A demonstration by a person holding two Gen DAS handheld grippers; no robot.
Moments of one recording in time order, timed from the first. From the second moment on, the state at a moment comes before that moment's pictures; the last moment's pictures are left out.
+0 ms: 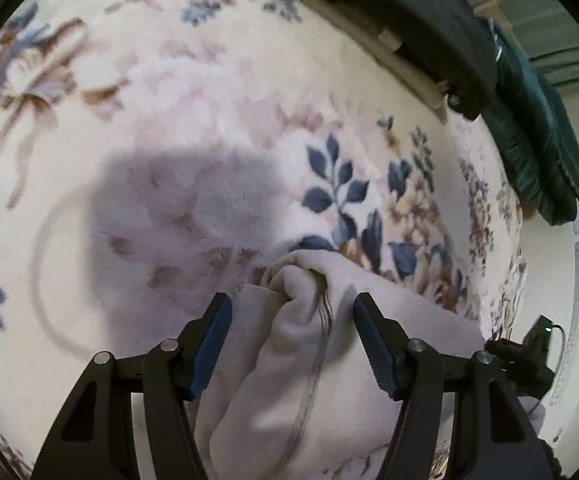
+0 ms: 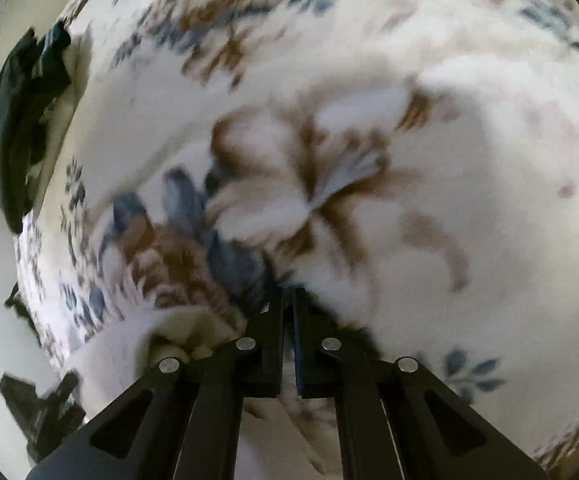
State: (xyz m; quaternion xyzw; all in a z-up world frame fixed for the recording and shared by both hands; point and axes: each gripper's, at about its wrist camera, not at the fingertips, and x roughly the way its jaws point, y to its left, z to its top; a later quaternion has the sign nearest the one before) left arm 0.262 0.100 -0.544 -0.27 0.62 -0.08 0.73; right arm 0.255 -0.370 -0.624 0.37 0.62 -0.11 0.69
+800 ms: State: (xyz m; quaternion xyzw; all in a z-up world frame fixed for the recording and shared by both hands) left arm 0.262 0.108 -0.566 -0.30 0.62 -0.09 0.72; right arm 0.265 -0.338 -0.662 0.51 0.60 0.00 0.62
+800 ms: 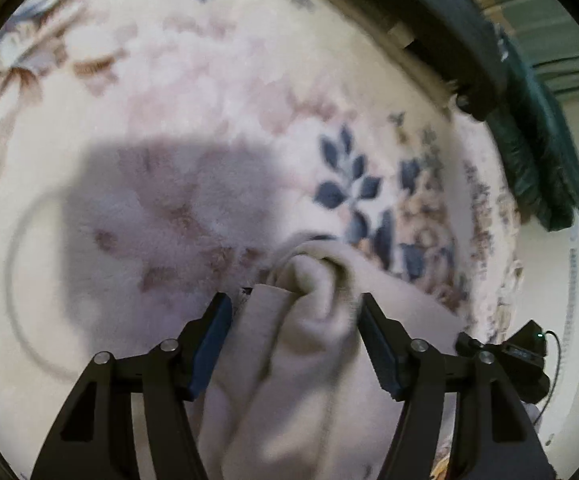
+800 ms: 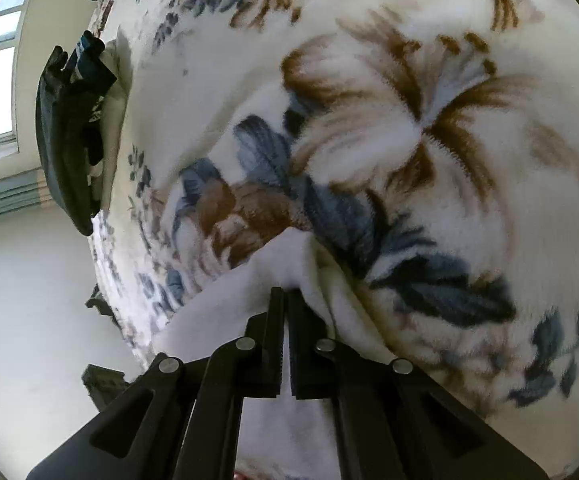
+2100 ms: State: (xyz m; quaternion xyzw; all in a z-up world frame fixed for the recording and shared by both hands) left arm 0.266 0.091 -0.551 -0.38 0.60 -0.21 0.67; right arm 0.253 -0.294 -0.645 0.46 0.63 0.17 0.60
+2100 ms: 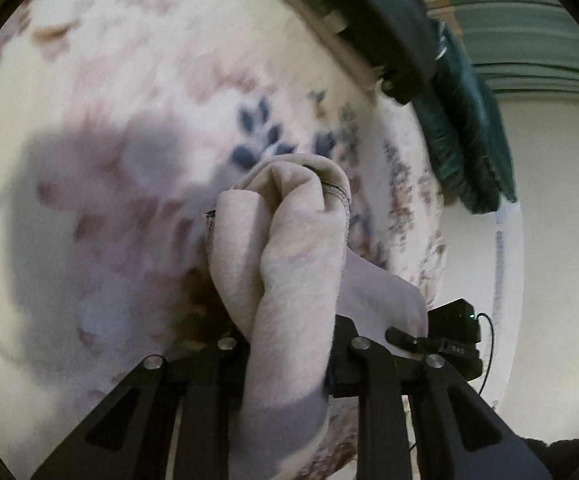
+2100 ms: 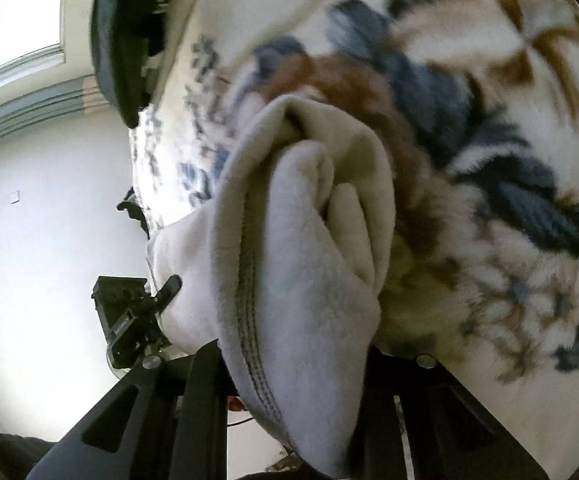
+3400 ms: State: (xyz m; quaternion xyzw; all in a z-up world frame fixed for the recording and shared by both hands) left arm 0.630 0.099 -0.424 -0.05 0.48 -0.01 0.88; right arm 0.634 -0.212 -0.450 0.04 0.58 -0.05 0.82
